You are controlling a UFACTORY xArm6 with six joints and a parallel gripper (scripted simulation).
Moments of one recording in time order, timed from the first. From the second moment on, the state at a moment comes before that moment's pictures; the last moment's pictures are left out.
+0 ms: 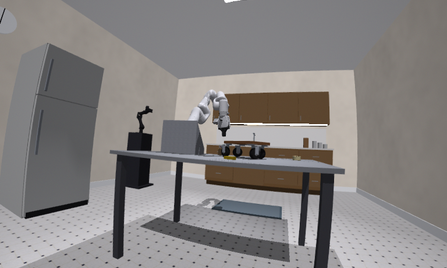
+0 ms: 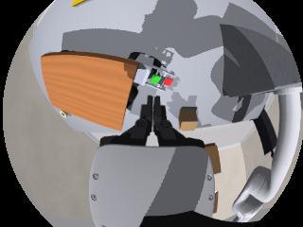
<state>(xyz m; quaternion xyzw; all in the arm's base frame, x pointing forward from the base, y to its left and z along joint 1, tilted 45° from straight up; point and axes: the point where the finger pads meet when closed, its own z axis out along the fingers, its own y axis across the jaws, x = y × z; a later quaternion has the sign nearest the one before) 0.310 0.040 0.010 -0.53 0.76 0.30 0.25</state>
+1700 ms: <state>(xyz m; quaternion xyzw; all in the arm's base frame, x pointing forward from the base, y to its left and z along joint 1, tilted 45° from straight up) 0.310 0.047 0.003 -0.40 0.83 0.35 0.15</state>
